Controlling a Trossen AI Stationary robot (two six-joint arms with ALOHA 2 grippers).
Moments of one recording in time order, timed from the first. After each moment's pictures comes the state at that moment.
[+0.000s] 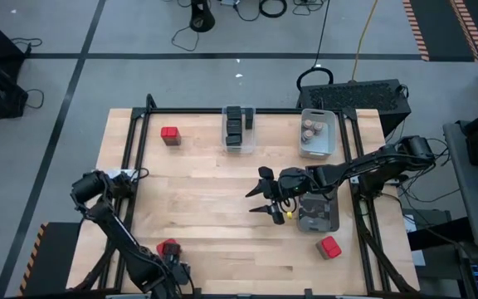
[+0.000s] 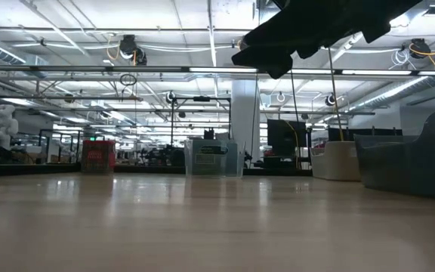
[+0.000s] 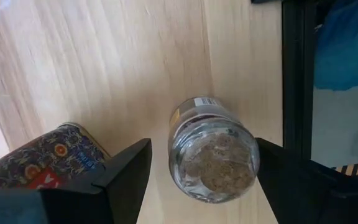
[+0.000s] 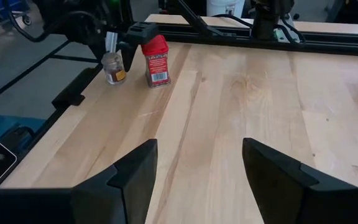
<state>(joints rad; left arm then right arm) -0.94 1.91 1.33 -0.86 0.00 -0.80 0.15 1.48 0.80 0.29 -0.10 0.03</state>
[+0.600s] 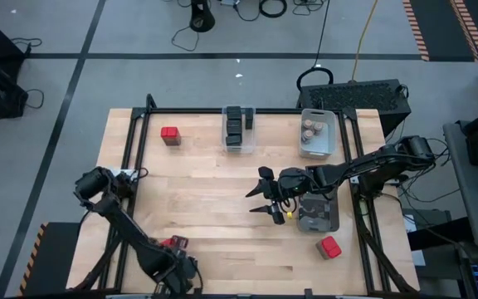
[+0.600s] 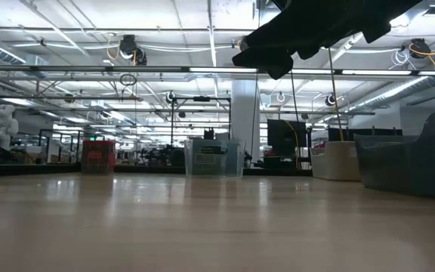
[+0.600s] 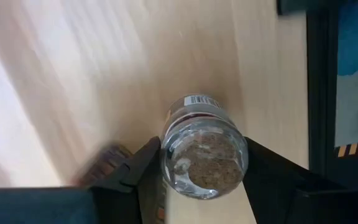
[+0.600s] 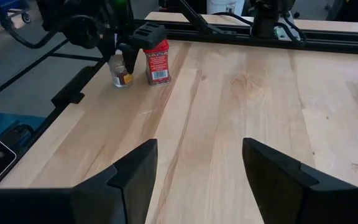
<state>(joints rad) -0.83 1.89 1.33 -0.89 0.06 -0.62 0.15 1.48 0.80 0.29 -0.10 0.03</state>
